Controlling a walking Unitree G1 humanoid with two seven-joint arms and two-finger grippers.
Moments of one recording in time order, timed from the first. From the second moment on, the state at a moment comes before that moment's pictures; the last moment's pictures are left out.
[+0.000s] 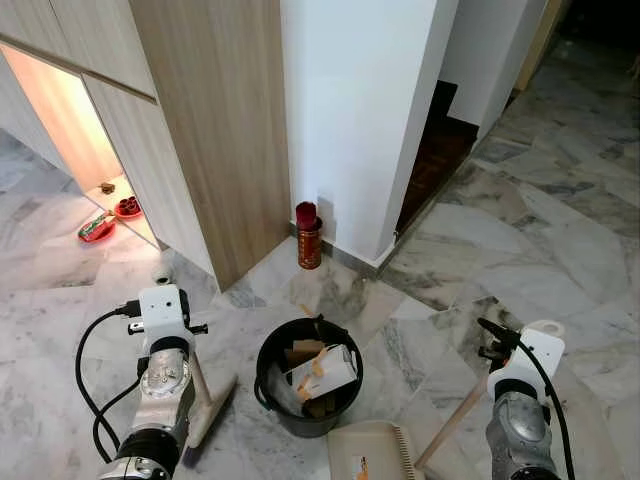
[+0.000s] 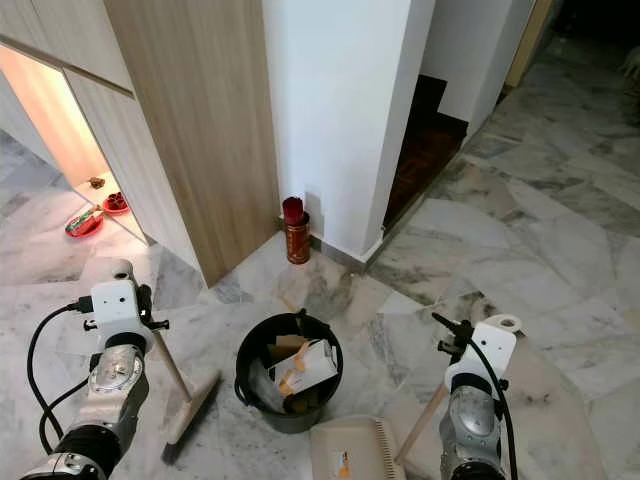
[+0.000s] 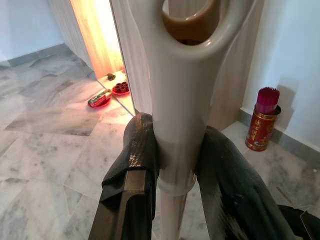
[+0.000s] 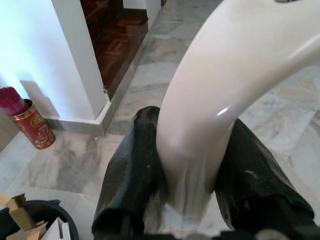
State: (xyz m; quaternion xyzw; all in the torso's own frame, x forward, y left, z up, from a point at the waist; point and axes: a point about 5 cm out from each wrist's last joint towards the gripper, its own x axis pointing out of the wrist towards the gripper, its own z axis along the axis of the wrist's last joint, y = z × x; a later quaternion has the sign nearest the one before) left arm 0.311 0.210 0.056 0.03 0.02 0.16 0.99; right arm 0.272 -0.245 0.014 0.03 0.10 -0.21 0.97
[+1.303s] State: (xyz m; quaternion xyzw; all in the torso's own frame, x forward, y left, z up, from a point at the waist) left arm 0.308 0.211 0.060 0.03 0.01 0.18 0.98; right arm 0.280 -0.248 0.024 0.03 0.07 -0.21 0.97
